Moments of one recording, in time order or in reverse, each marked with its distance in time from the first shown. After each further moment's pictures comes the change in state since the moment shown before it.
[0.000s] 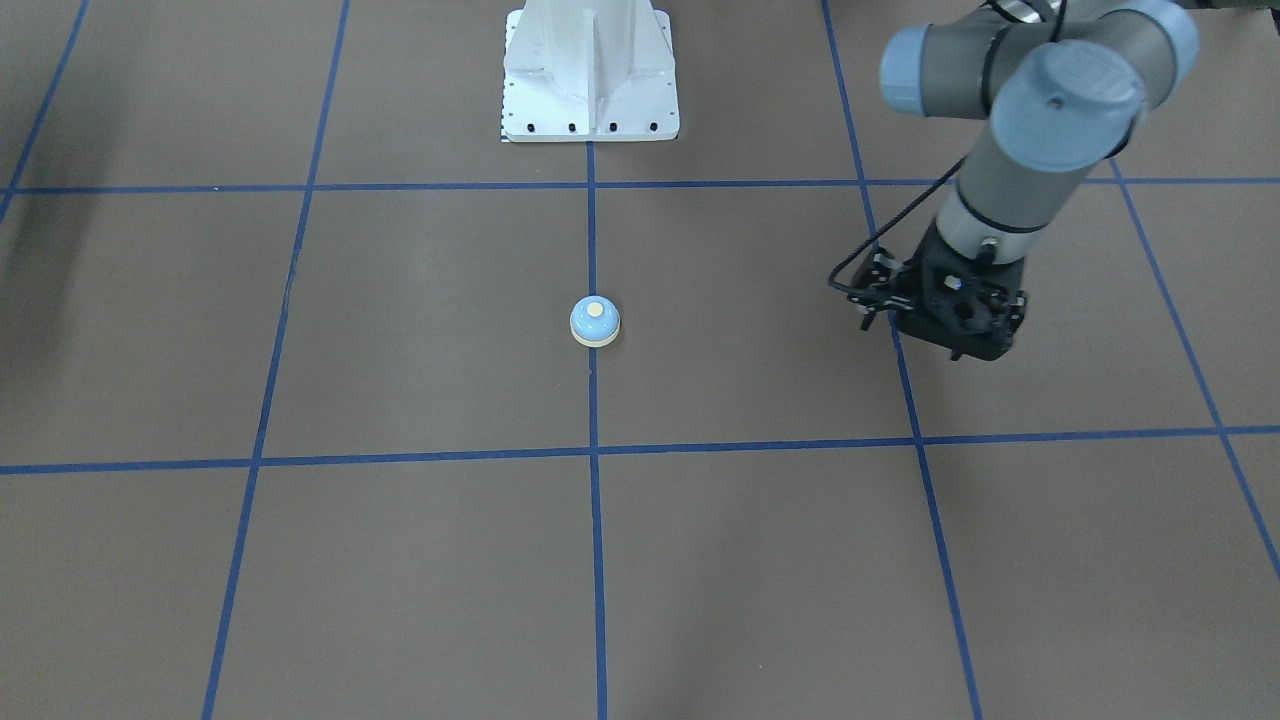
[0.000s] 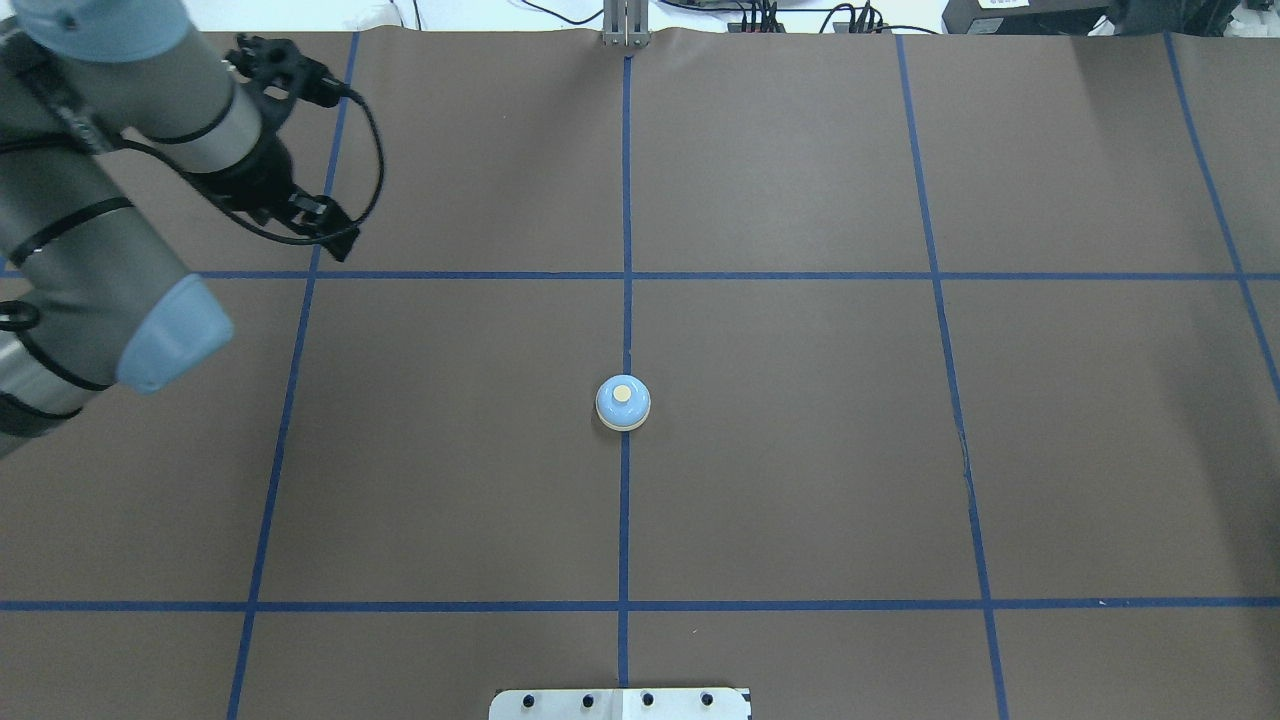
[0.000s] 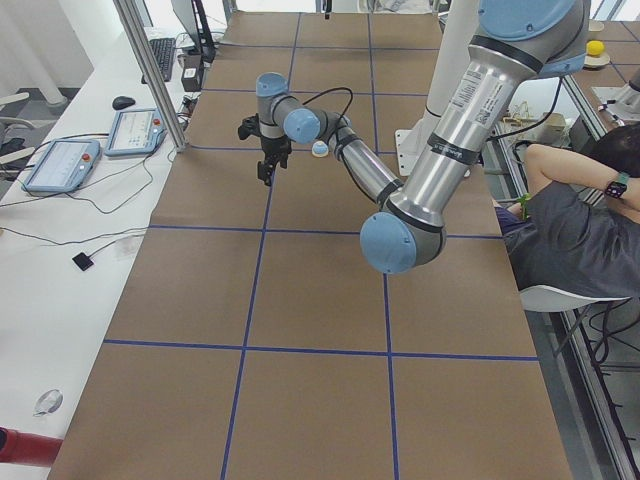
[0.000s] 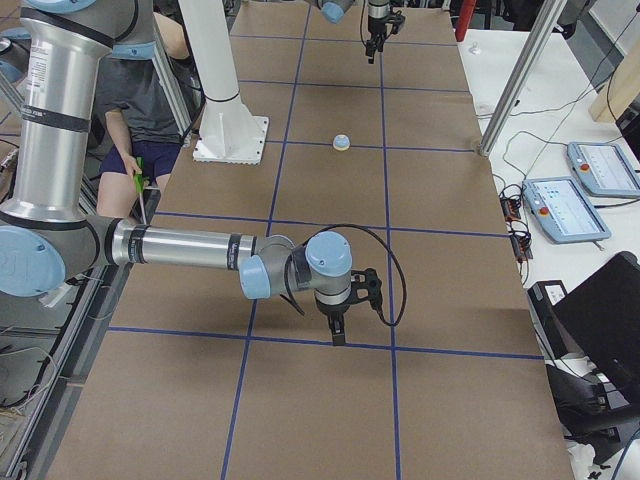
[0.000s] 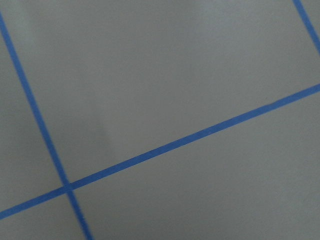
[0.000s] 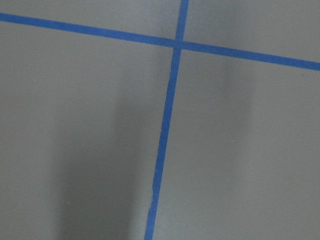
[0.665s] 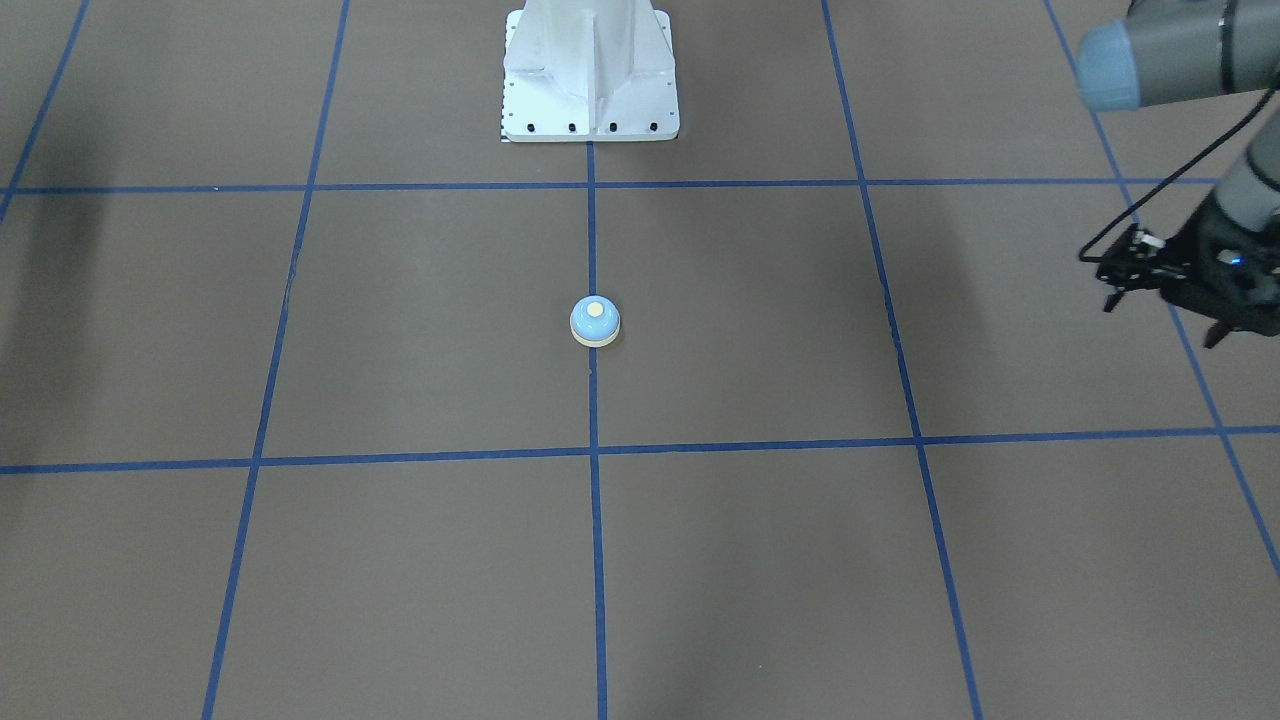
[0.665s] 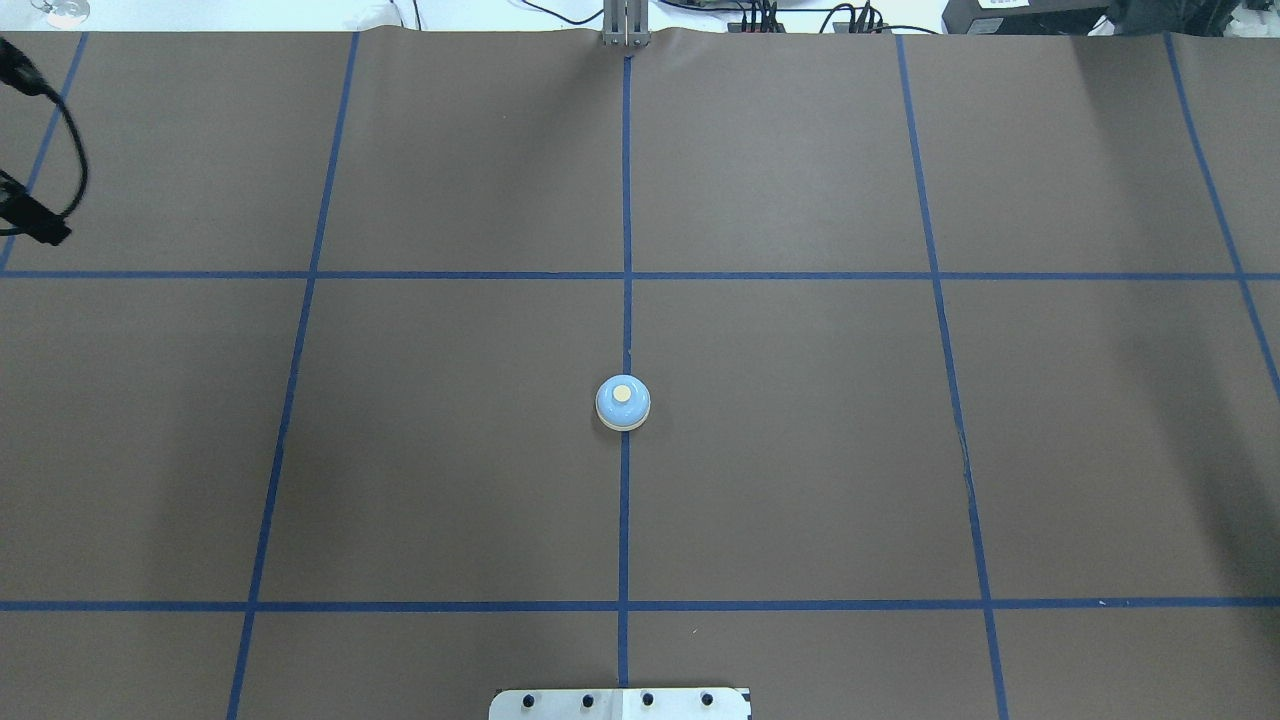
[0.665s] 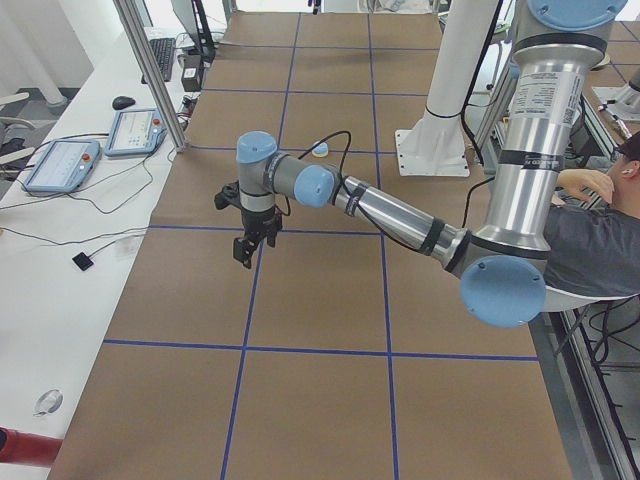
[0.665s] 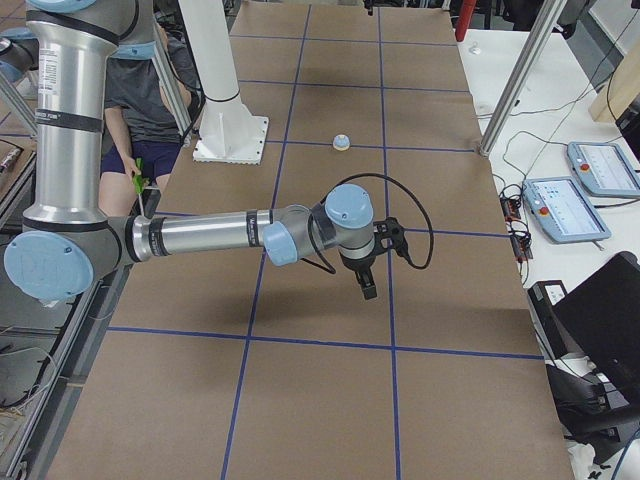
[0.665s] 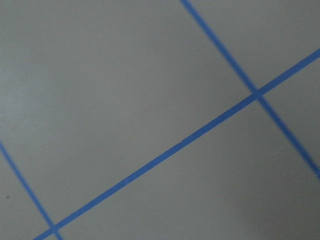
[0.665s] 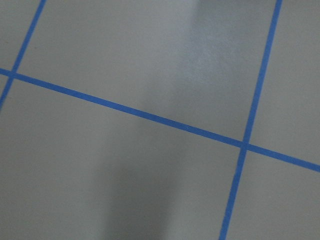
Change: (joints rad) left arm -0.339 0.323 -0.014 -0.011 -0.005 0.451; right arm -0.015 0.101 0.091 -0.002 0.092 0.007
